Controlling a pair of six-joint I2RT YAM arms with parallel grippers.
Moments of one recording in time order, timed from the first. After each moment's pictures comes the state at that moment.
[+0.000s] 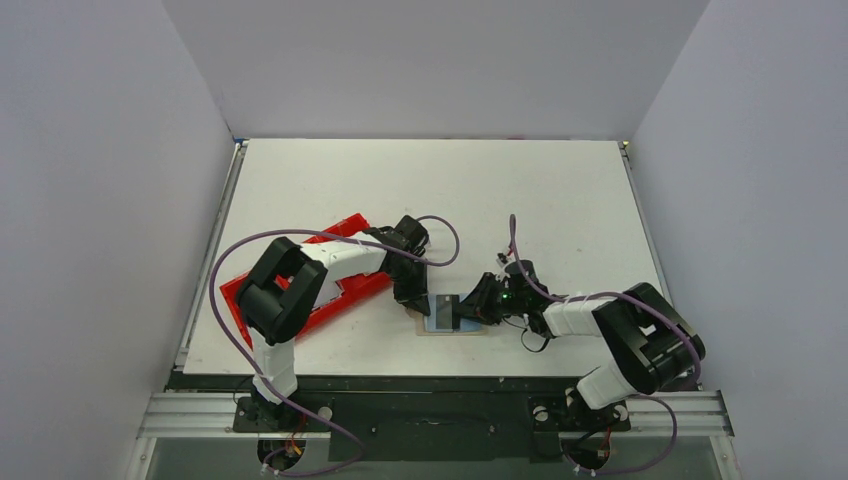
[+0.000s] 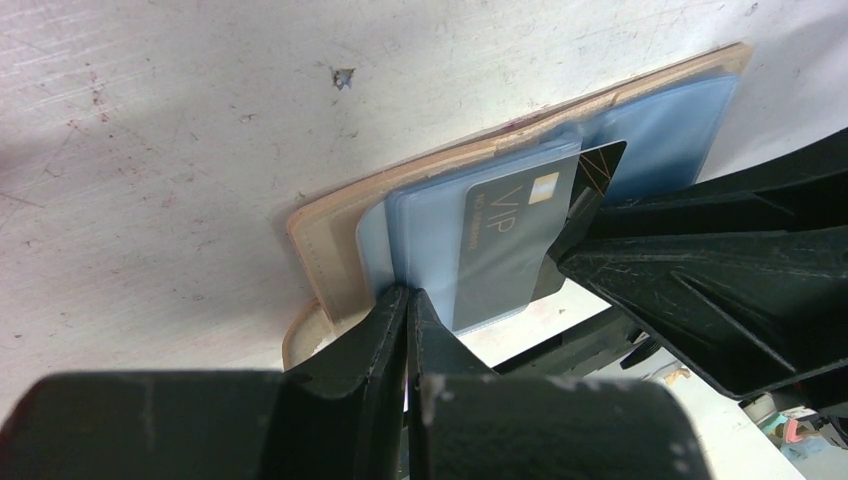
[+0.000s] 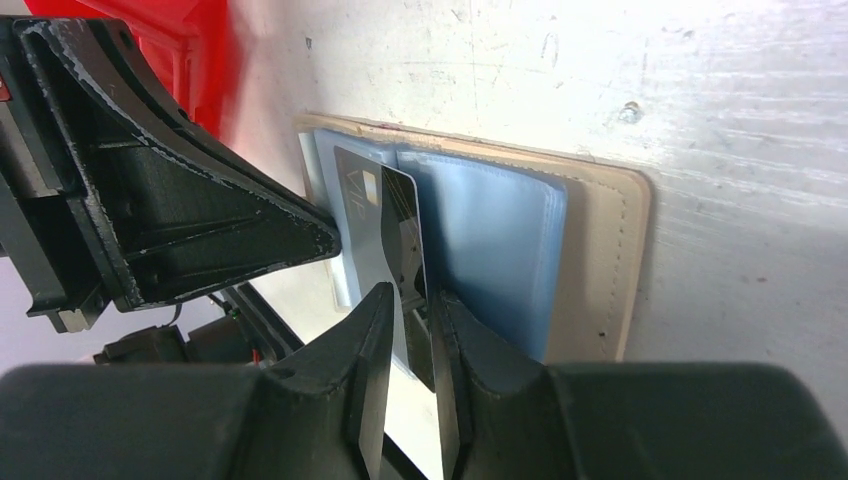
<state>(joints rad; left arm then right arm) -0.70 1.91 1.18 -0.55 0.35 -0.72 0.50 1.49 0.38 0.38 -0.43 0.99</state>
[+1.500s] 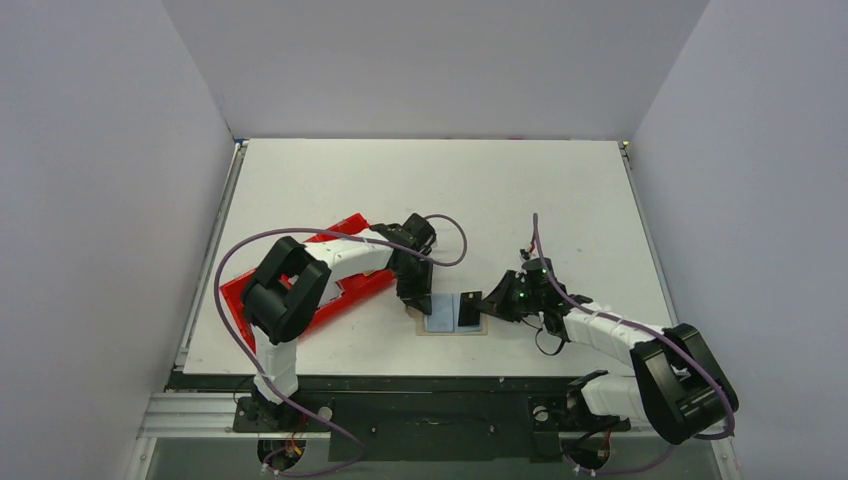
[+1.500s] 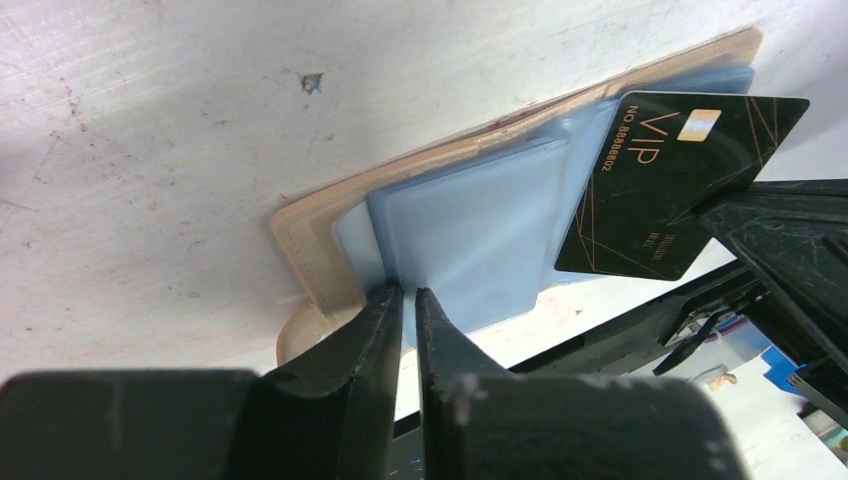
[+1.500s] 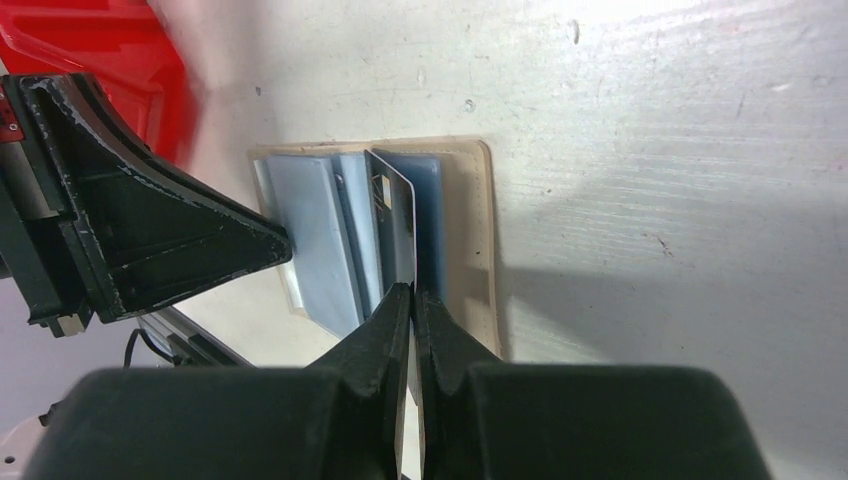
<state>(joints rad) -0.72 1.93 1.24 -0.62 0.31 -0.67 0.43 1.25 0.37 0.08 -0.30 0.89</state>
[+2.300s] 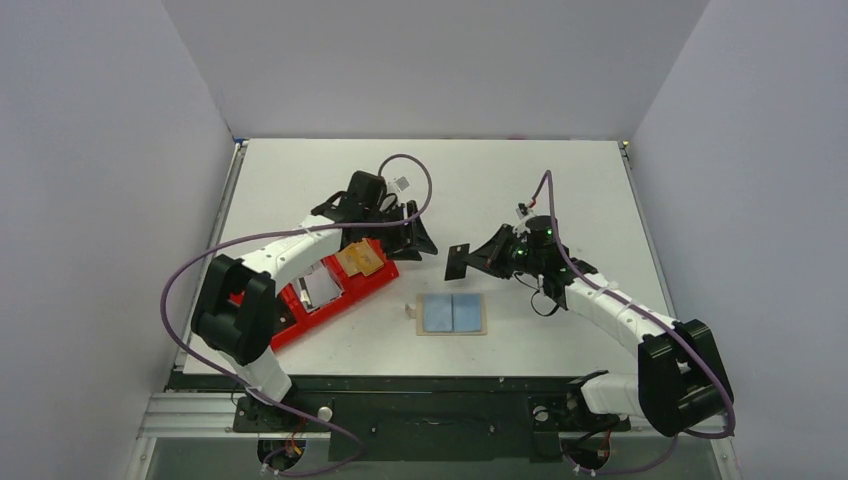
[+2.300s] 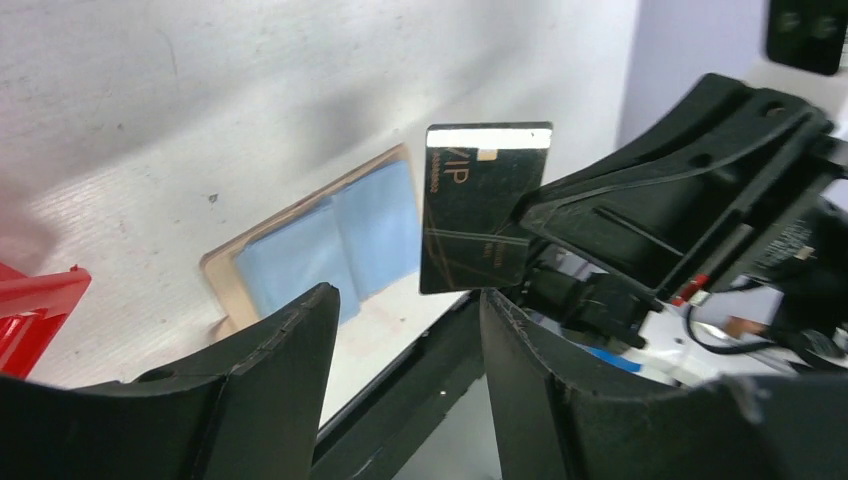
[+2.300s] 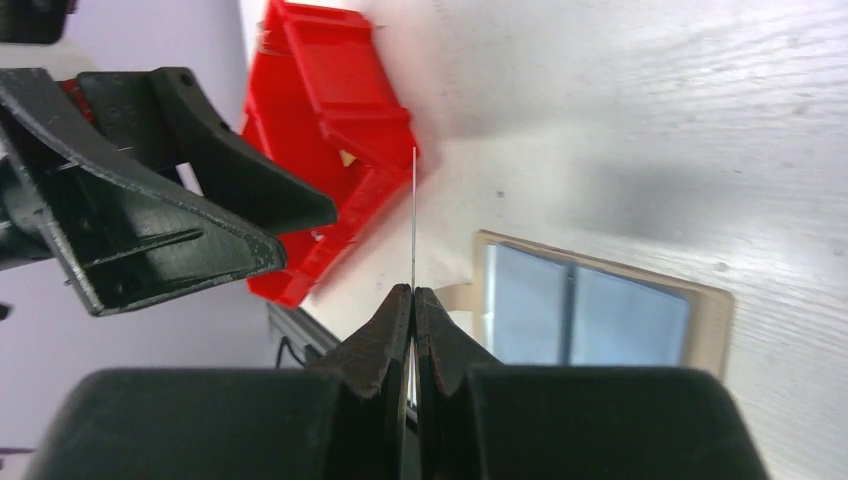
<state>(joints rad) -0.53 1.71 1.24 -0.41 0.55 -0.72 0.38 1.28 0.67 0.02 -0.40 0.94</state>
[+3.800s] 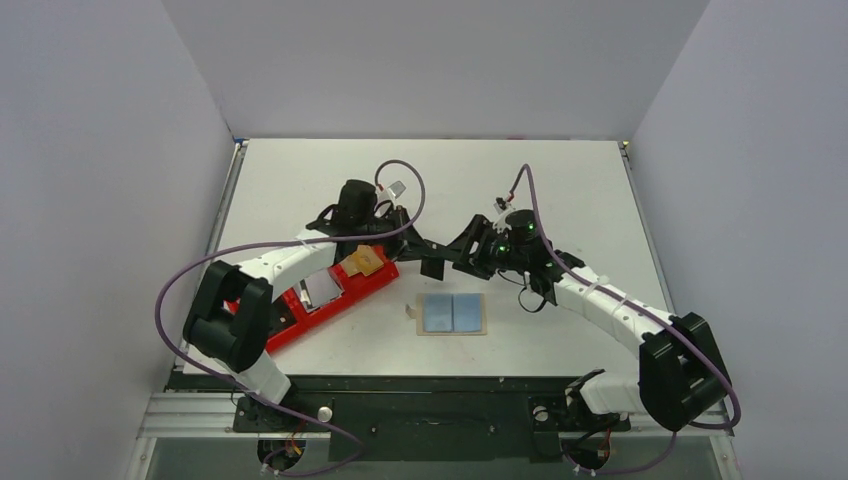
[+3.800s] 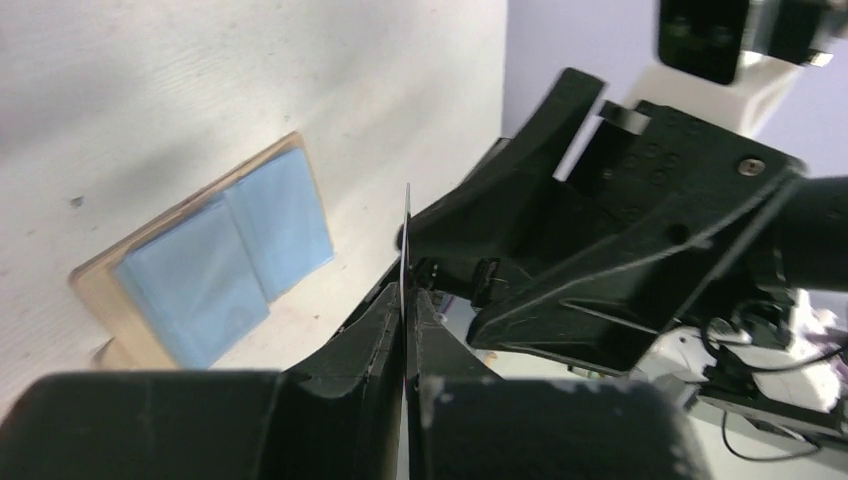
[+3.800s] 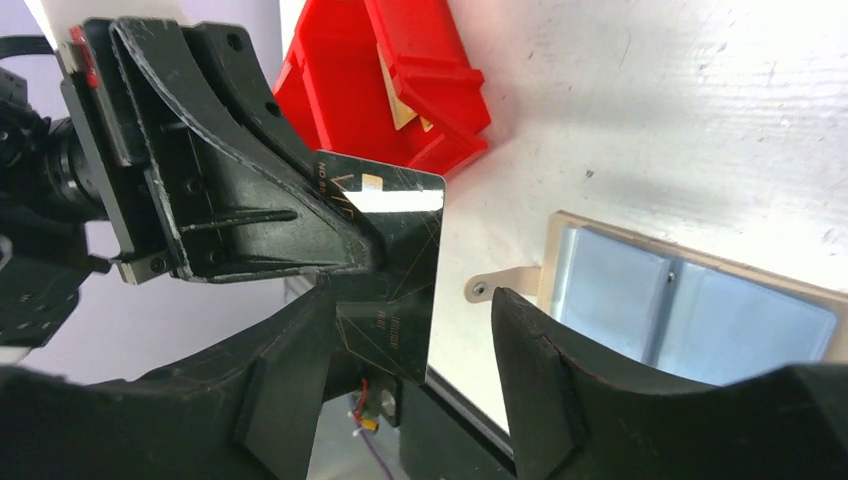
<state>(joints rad) -0.49 1.65 1.06 -0.02 0.78 -0.96 0.50 1.31 0.76 0.02 -0.42 1.00</state>
